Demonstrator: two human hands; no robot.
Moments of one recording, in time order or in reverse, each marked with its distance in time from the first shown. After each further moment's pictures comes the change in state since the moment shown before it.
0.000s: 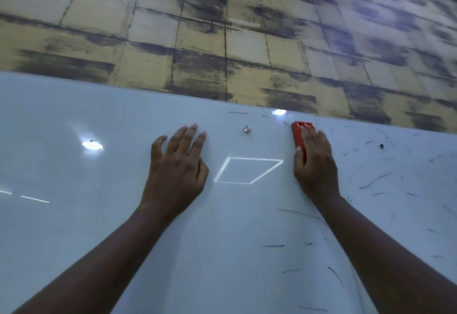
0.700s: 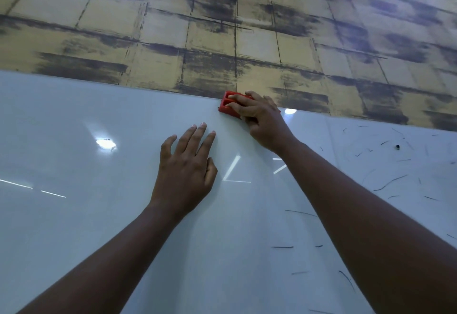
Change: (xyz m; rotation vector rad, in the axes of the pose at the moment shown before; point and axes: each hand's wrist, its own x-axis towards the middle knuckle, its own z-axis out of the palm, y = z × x) left_hand -0.002 0.000 -0.002 -0.037 -0.039 -0.019; right_hand 0.087 -0.113 0.026 0.109 -0.342 -0.509
